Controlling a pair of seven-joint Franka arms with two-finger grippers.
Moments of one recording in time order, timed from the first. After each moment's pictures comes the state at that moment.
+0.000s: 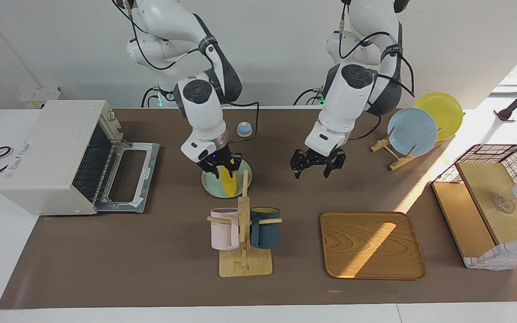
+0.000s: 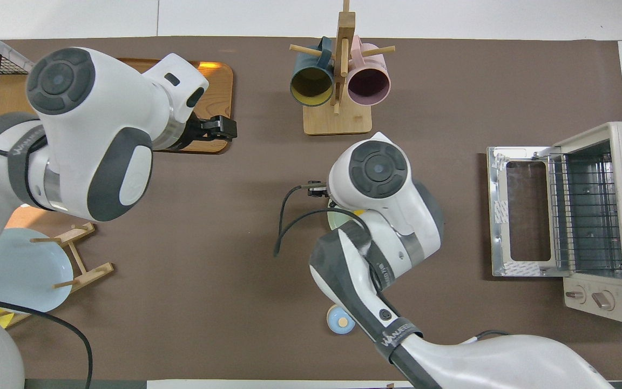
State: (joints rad) left arm -0.40 0.22 0.03 -1.69 -0.11 2.06 -0.30; right arm 0.55 0.32 0.02 -1.84 0.01 2.24 0.59
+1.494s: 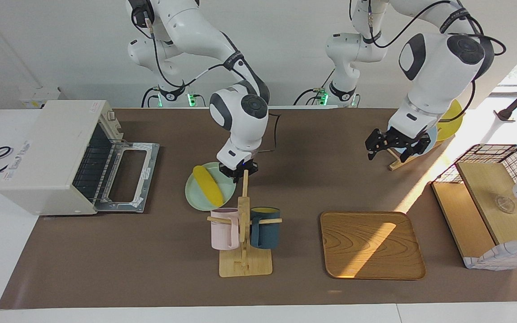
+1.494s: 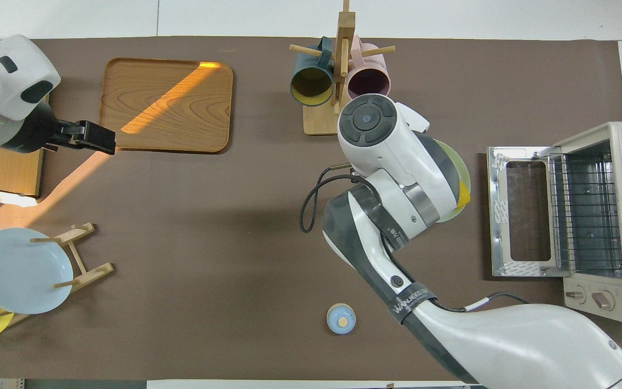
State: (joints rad) left arm -0.21 0.07 0.03 -1.60 -0.03 1.69 -0.02; right arm 0.47 0.38 0.00 -1.64 -0.21 1.82 0.50
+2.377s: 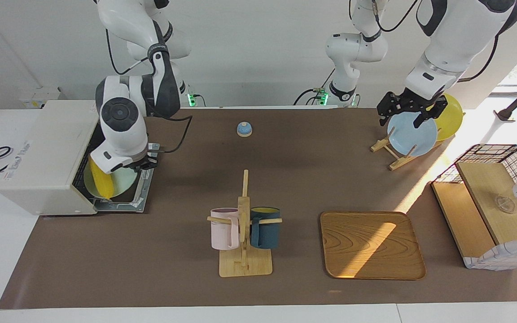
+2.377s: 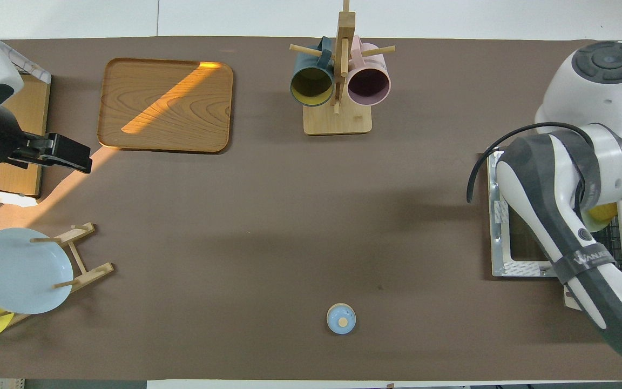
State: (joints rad) left arm -0.21 0.05 0.03 -1.49 -0.03 1.48 -0.02; right arm 0.05 0.22 -0.01 -1.78 -0.24 1.70 0.13
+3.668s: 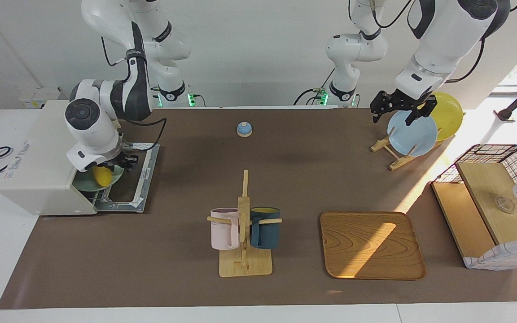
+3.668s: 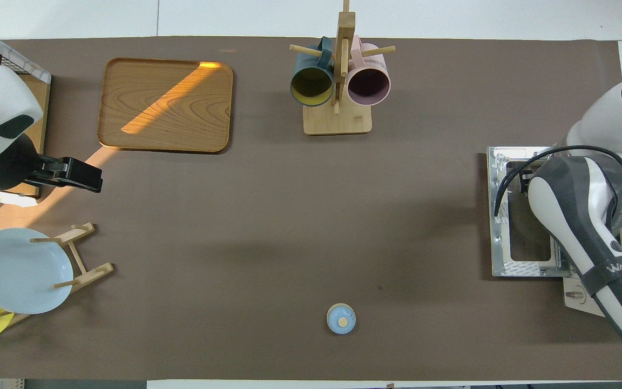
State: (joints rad) left arm -0.11 -0.03 -0.08 -1.64 -0.03 1.54 -0.01; right arm -0.04 0.15 0.01 -1.93 -0.19 1.88 0.05
